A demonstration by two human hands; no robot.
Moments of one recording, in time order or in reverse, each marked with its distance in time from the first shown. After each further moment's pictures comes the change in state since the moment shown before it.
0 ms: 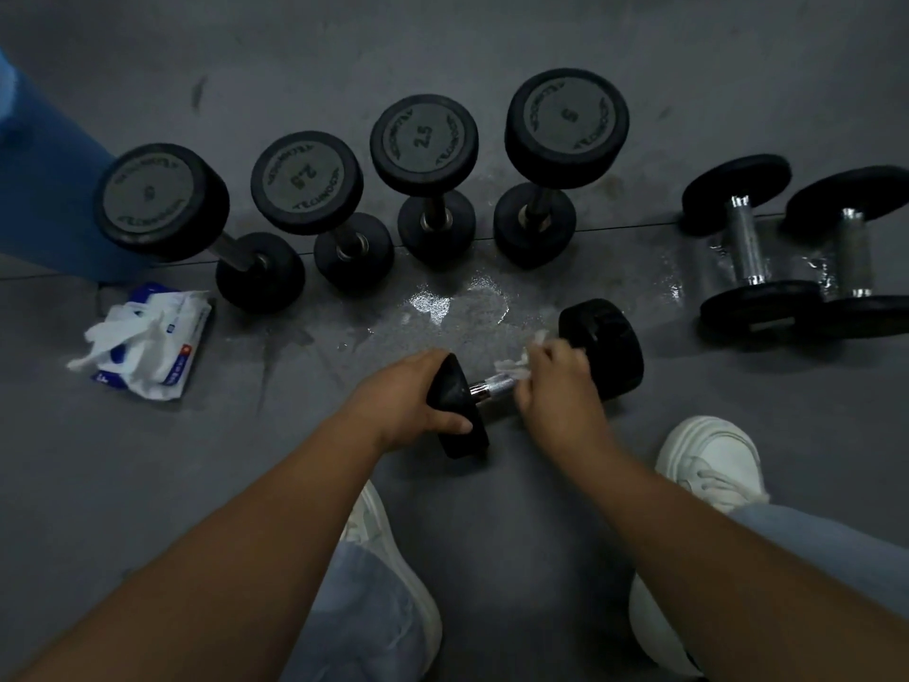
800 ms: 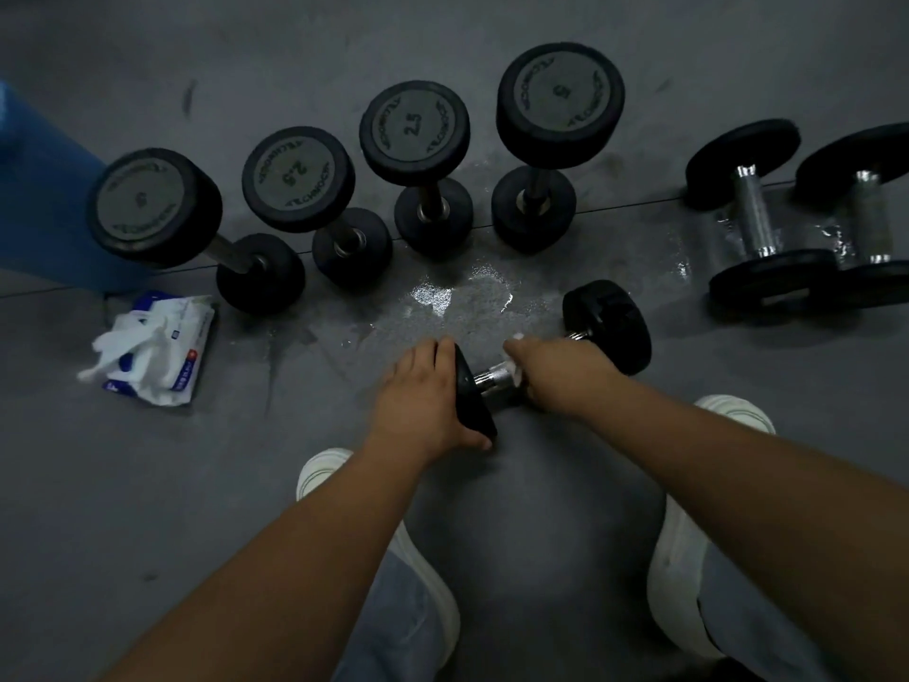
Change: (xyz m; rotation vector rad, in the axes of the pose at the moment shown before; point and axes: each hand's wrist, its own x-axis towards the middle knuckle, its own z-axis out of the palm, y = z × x) left_hand -0.011 0.028 0.025 0.335 0.176 -0.090; right_hand 0.028 -0.001 -0.020 -0.269 -0.321 -0.285
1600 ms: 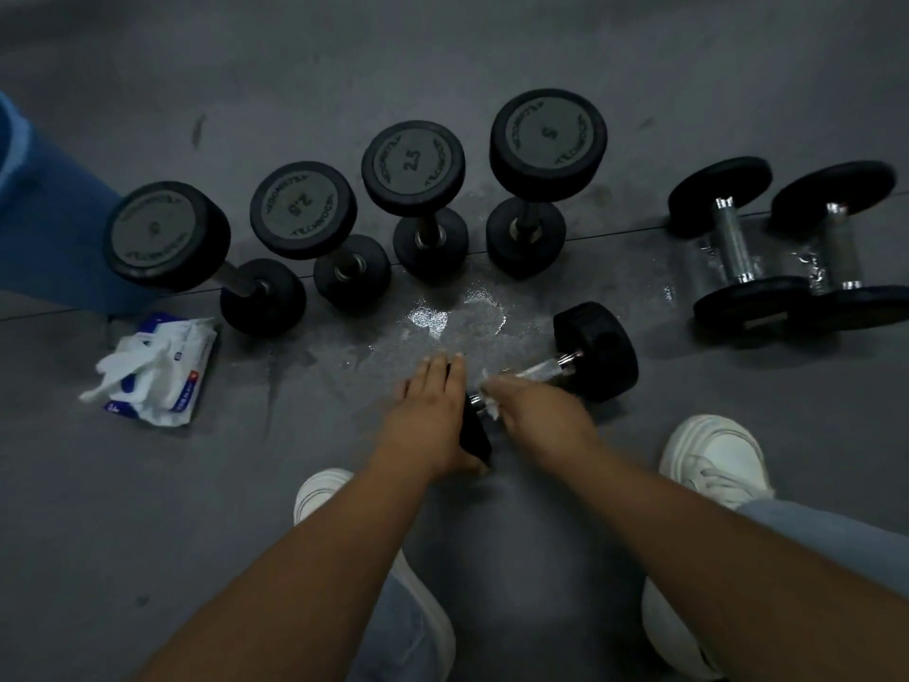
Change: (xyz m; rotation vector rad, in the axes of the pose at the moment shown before) left_hand 0.001 0.008 -0.008 -0.041 -0.175 0.056; right_hand -0.028 -0.026 0.011 0.398 0.108 0.129
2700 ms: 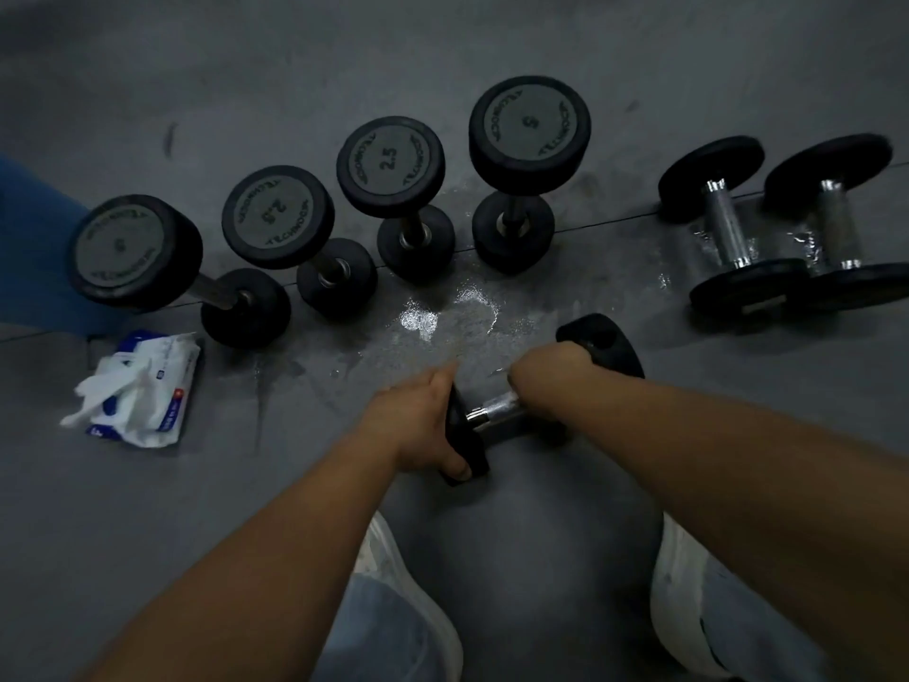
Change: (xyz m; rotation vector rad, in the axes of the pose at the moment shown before) left_hand 0.022 -0.019 -0.011 0.074 -0.121 0.068; right_hand 0.058 0.000 -0.033 -0.713 -0.497 0.054
